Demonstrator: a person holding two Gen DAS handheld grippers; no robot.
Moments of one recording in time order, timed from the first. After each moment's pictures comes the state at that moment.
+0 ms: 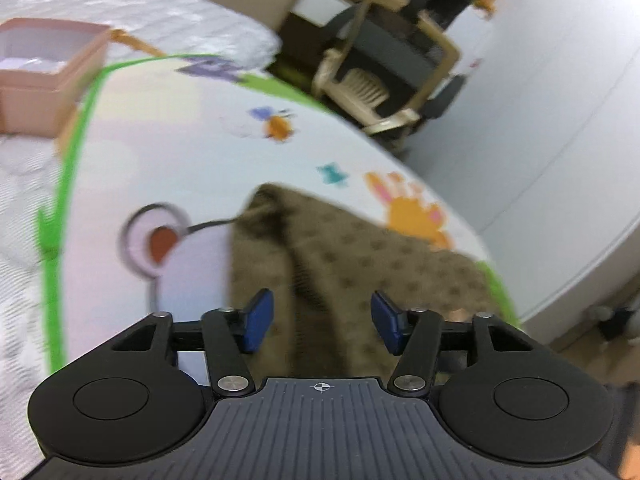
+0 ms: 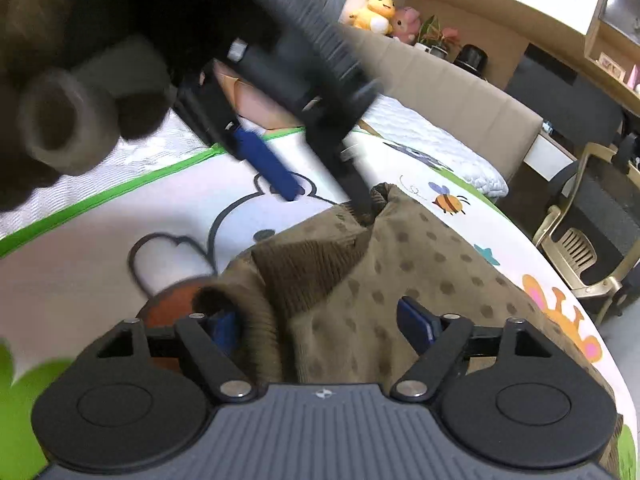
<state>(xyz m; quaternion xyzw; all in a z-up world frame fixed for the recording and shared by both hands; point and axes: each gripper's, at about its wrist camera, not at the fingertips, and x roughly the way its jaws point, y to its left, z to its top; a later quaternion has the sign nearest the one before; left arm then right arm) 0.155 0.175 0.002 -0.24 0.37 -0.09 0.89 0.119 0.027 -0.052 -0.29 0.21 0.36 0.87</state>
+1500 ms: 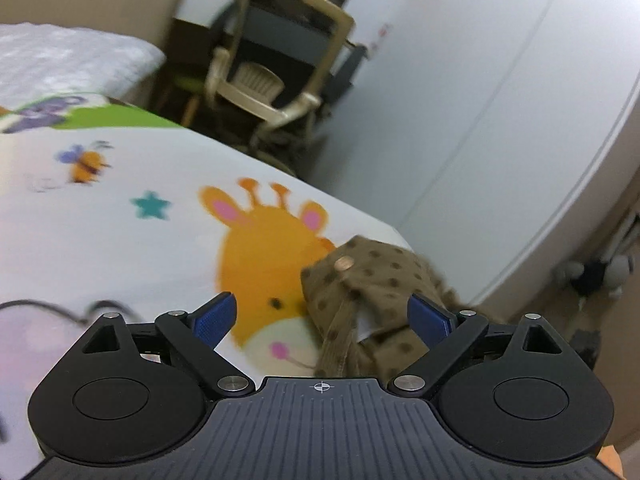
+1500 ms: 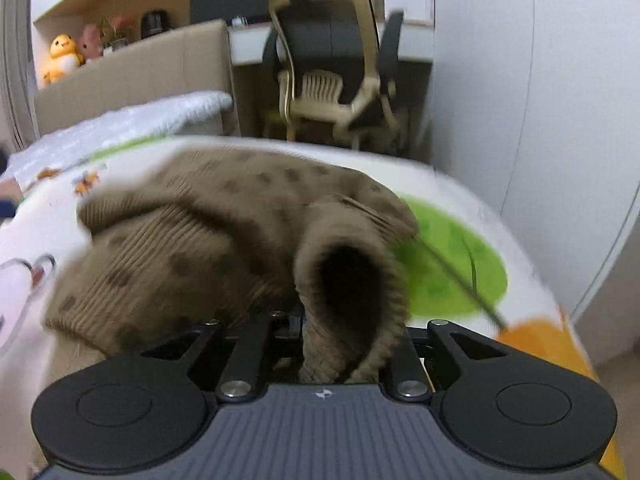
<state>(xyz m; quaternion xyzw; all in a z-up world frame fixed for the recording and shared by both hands) 0.230 -0.004 0.034 -0.17 0.34 -0.21 0.90 0.197 -0.293 -0.049 0.02 0.31 0.04 0.95</state>
